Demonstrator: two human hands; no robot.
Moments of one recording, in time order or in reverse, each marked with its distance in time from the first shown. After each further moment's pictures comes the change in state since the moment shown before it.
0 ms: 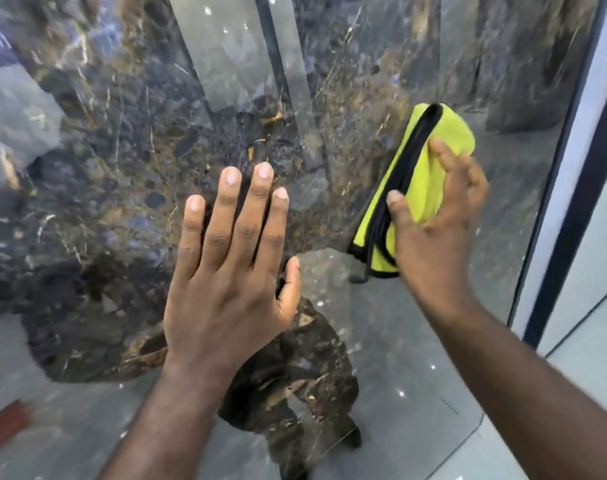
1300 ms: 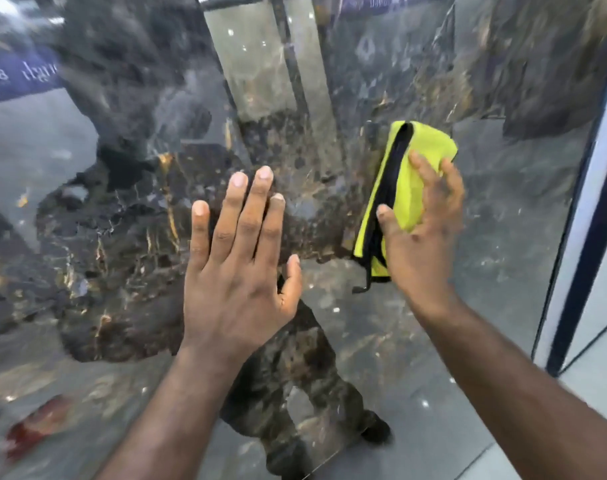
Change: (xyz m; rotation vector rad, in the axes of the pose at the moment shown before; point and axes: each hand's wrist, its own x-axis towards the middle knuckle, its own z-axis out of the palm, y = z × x) left_hand -0.065 -0.102 -0.054 -0.049 -0.011 -0.046; right_hand -0.094 -0.084 0.045 -0.011 0.002 -0.020
